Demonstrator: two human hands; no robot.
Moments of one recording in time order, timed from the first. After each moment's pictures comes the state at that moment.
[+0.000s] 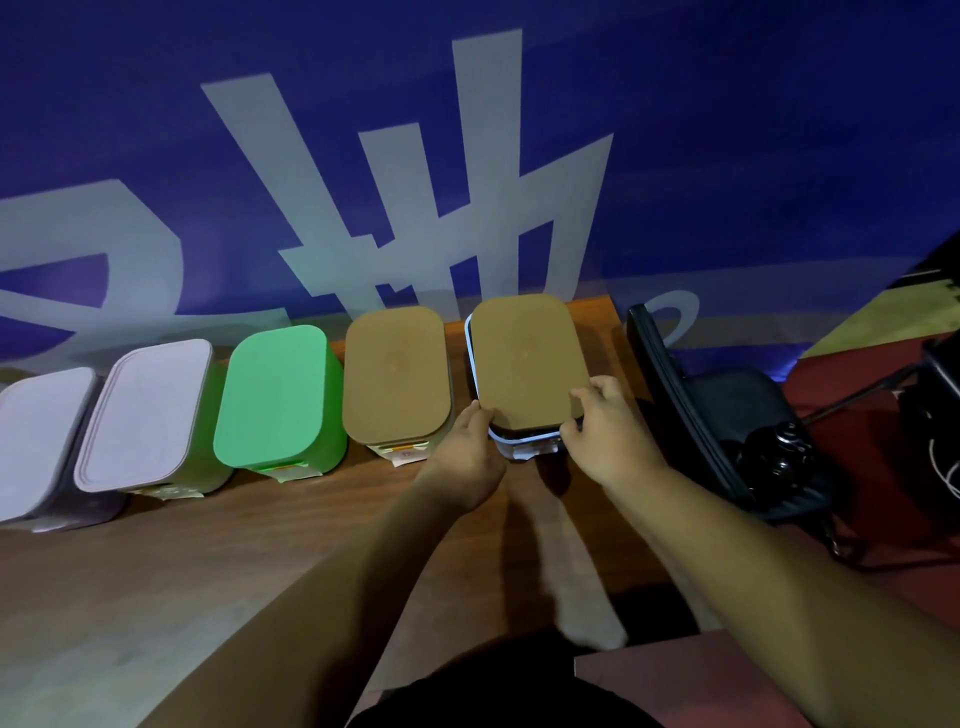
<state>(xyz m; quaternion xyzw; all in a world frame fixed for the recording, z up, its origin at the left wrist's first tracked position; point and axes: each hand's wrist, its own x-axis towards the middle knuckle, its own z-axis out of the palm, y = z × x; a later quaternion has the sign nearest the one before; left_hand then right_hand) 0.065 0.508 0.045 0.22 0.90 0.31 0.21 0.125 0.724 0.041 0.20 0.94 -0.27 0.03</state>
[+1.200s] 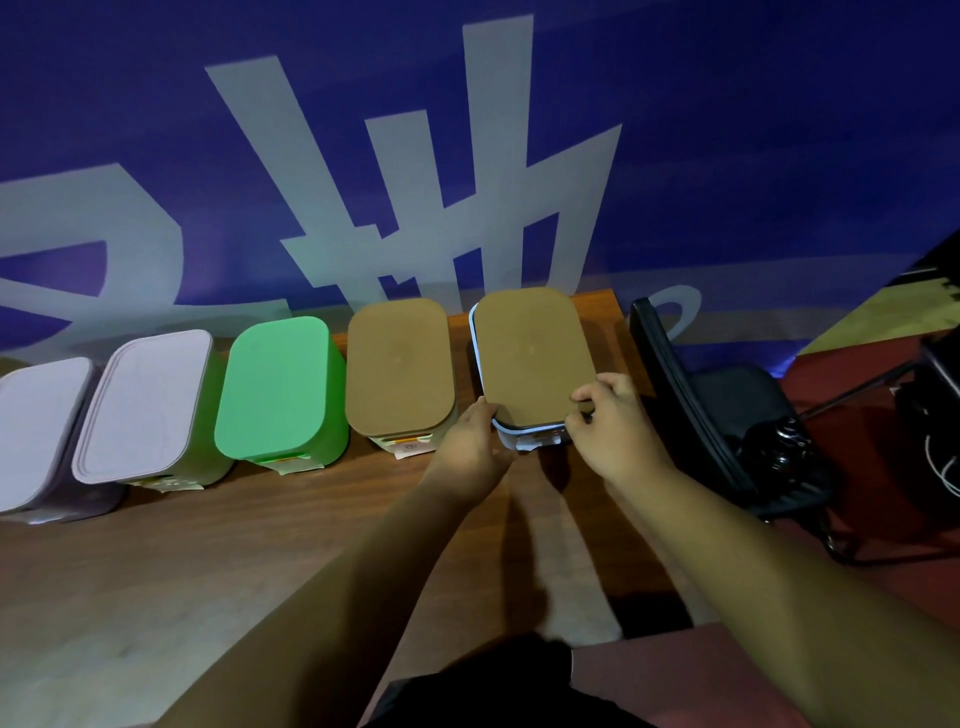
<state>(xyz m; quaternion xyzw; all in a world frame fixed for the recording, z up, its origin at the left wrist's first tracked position) 0.066 0.508 0.031 0.23 0.89 0.36 0.17 0.129 0.716 0.034 0.25 0.91 -0.33 -0.01</state>
